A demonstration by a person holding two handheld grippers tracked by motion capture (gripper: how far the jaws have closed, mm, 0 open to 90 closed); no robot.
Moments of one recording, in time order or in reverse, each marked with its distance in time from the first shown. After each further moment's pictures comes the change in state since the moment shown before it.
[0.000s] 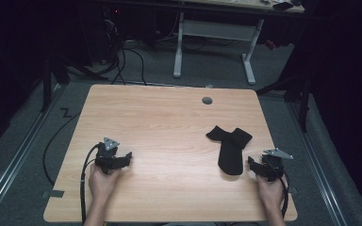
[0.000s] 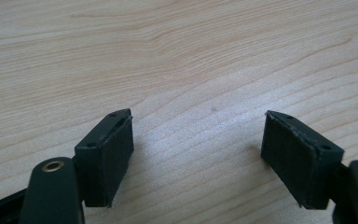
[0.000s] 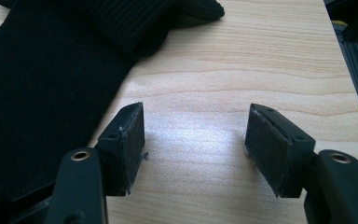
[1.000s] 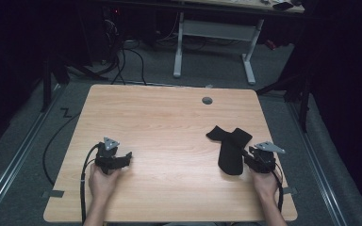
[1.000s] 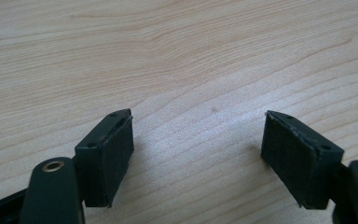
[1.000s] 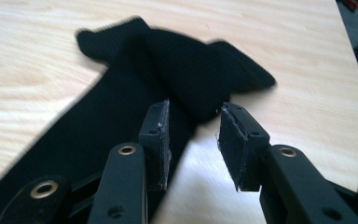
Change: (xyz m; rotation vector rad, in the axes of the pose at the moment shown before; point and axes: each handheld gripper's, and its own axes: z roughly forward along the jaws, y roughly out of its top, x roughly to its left) left arm 0.000 0.000 0.000 0.000 0.000 0.001; right arm 0.033 0.029 -0.006 -0.098 0.072 -0.112
